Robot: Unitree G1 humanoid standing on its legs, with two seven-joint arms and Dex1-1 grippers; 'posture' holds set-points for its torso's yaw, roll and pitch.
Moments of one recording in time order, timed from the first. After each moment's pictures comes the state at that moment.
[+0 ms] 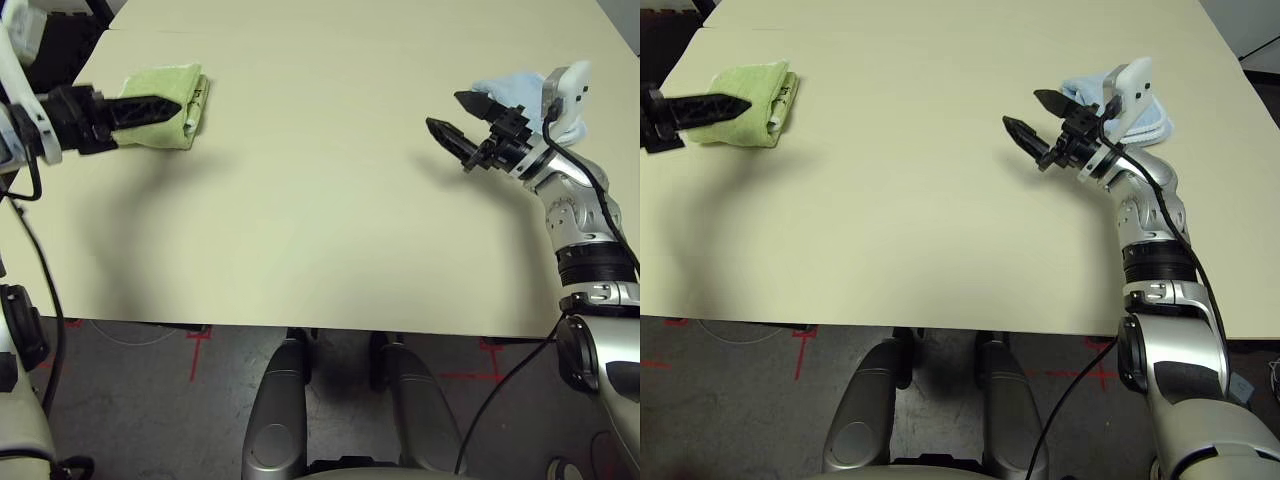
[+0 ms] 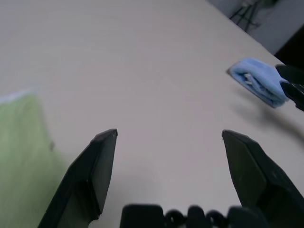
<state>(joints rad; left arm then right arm) -1.08 0.79 0.20 0.44 -0.49 0.74 -0.83 -0.92 -0.45 -0.24 0.70 0.31 -0.12 0.61</state>
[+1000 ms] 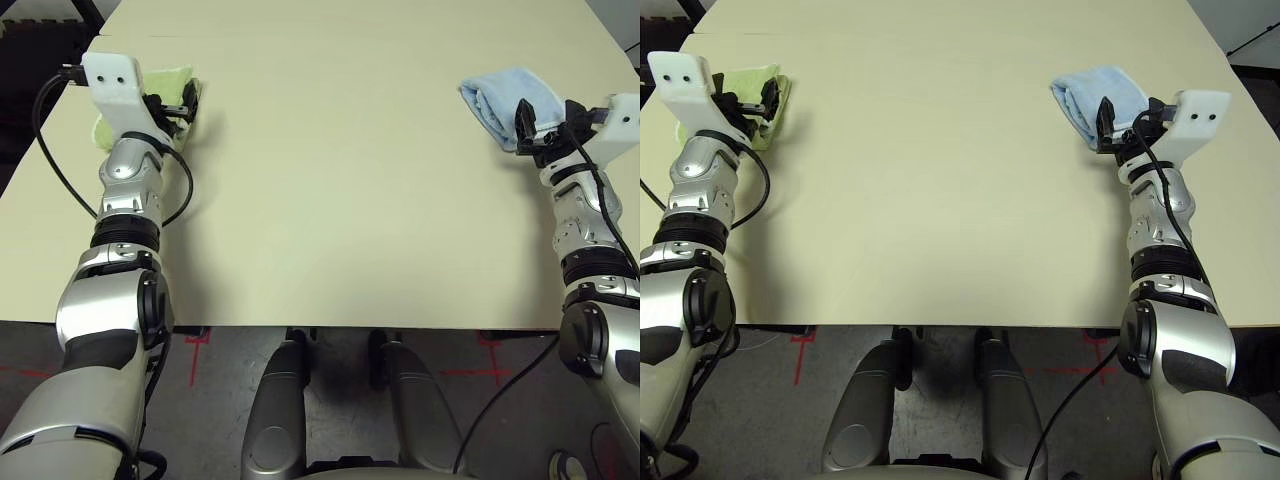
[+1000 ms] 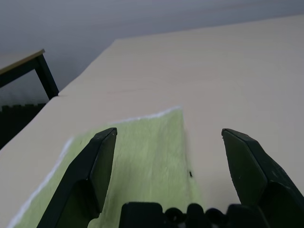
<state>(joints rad) -1.04 0.57 0.25 1.12 -0.13 -0.33 -0.28 -0.88 -0.47 -0.36 0.99 0.26 -0.37 0.39</state>
